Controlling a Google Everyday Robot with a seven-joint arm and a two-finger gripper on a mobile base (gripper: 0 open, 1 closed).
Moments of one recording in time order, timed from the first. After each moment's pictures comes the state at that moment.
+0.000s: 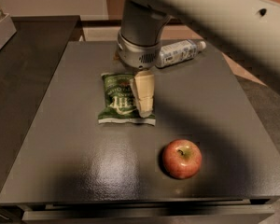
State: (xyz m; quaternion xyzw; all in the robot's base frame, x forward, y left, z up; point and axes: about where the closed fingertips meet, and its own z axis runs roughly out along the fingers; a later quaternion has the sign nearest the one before) arm 0.522 0.018 0.889 -0.84 0.54 0.02 0.10
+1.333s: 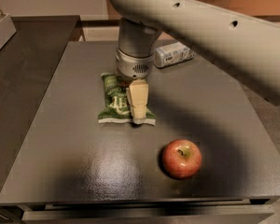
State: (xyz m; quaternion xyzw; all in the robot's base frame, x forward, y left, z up) arm 0.533 0.024 0.849 -0.81 0.58 0.04 0.07
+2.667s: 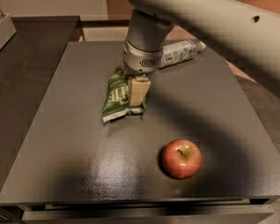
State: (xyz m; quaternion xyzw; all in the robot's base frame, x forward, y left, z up) arm 0.538 0.014 0.867 -0.78 0.61 0.05 0.11
